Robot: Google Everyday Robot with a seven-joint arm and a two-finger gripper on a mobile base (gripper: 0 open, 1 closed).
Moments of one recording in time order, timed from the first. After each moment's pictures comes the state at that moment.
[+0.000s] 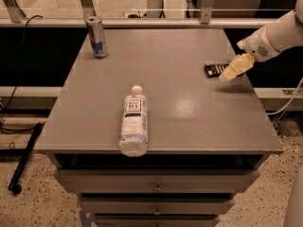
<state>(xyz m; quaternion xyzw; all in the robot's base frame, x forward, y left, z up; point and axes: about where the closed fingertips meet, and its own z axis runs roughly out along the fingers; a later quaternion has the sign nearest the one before) 0.696 -0.265 0.854 -0.47 0.81 0.11 0.33</state>
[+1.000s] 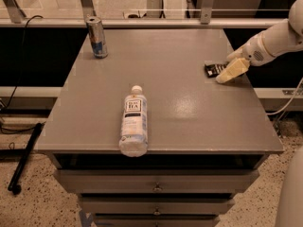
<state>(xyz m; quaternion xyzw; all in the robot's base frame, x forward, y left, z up) 0.714 -0.267 0.826 -0.46 0.82 0.11 0.33</state>
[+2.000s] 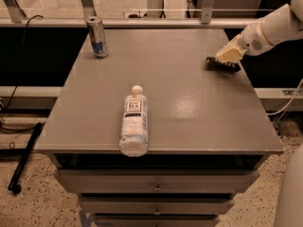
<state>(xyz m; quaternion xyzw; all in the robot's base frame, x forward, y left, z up) 0.708 -0.239 0.870 -0.49 0.79 0.13 0.35</state>
